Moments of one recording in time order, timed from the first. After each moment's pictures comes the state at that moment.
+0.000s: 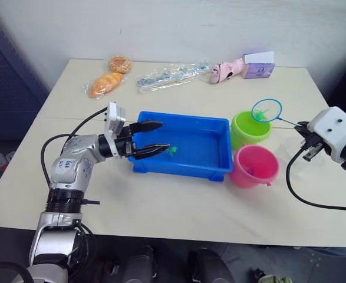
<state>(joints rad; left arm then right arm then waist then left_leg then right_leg) -0.65 0.46 0.06 0.17 -0.53 0.39 -1.13 -0.21 -0.99 -0.27 -0.17 -0.09 0.22 0.70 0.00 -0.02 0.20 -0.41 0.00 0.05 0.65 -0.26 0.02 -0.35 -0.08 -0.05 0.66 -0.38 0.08</state>
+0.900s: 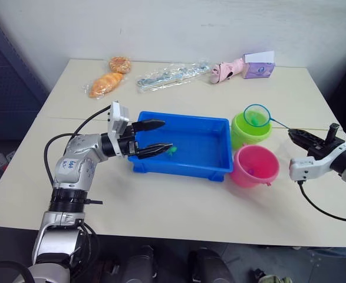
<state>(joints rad) -0.64 0.45 0.05 0.18 -0.51 0.36 -1.12 -0.26 -1.21 -0.01 0.28 -0.84 -0.63 -0.05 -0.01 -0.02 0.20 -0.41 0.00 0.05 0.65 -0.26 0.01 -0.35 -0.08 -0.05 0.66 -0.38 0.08</state>
